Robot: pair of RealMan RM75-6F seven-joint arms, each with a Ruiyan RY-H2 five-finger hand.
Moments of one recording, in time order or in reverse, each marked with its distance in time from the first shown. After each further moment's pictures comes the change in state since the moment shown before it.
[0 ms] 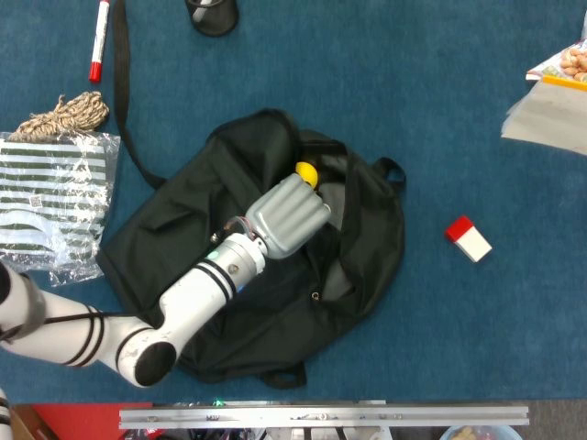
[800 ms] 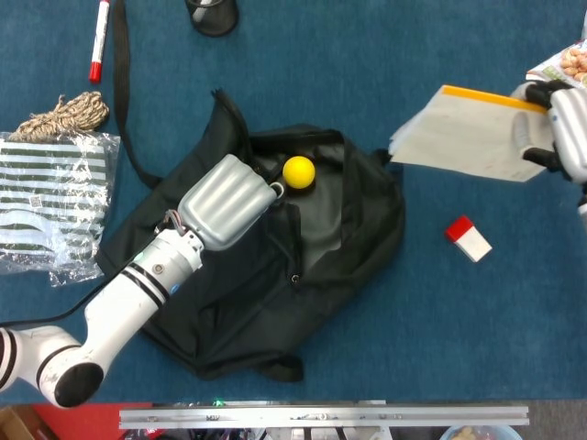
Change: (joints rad) left arm 0.192 0.235 0.017 -0.162 0.258 0.092 -0.182; right arm 0.101 -0.011 0.038 -0.179 0.018 -0.182 0.192
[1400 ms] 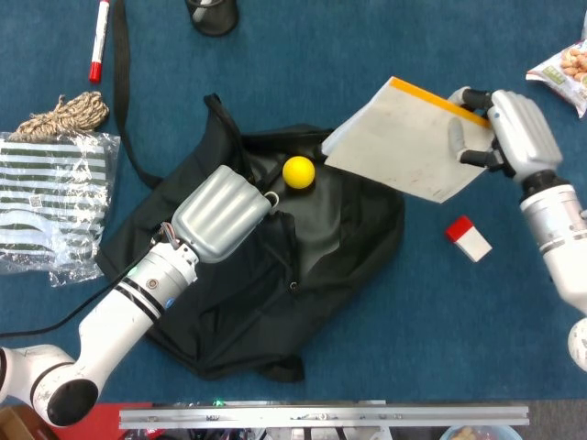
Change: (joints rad) left arm 0.066 0.008 -0.021 -0.065 0.012 0.011 0.078; right arm 0.086 -0.091 0.063 -0.051 0.197 -0.116 0.115
